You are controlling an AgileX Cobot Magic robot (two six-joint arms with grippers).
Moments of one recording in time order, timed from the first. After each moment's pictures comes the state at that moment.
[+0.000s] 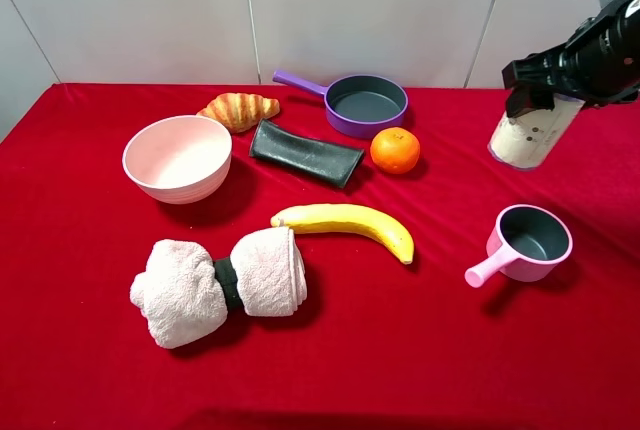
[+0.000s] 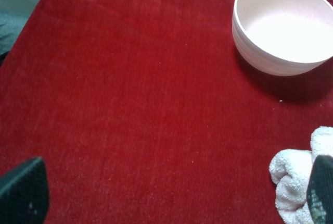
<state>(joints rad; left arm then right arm) 0.07 0.00 -0.49 0.06 1.07 -0.15 0.16 1.46 -0.96 0.03 0.60 -0.04</state>
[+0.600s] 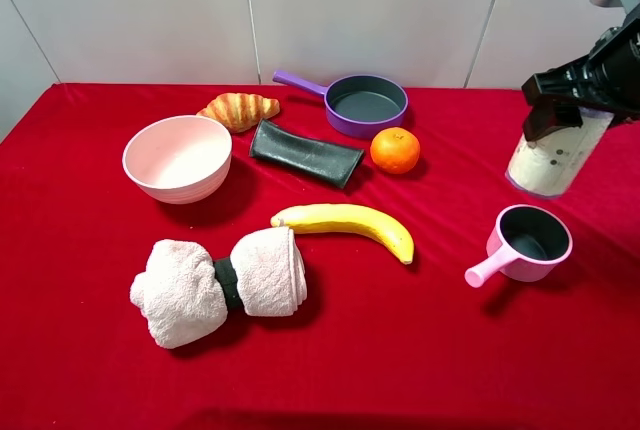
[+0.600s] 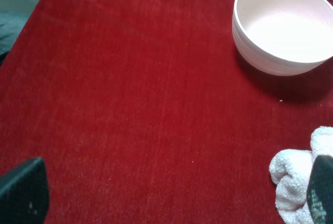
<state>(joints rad) 0.07 0.00 -0.49 0.06 1.07 -0.15 0.16 1.39 -0.96 0.05 0.80 -0.07</state>
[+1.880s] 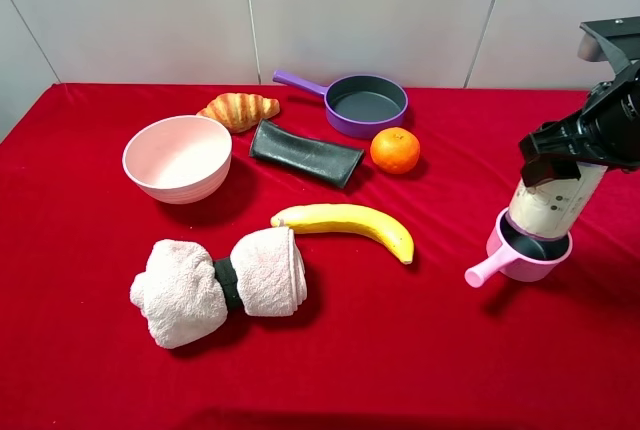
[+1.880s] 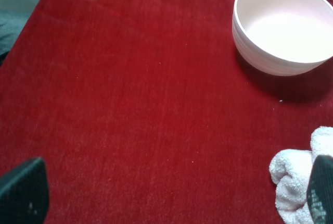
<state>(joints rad) 0.07 0.00 -0.49 0.06 1.07 -0.15 0.18 1.34 -0.78 0.01 0.68 -0.08</state>
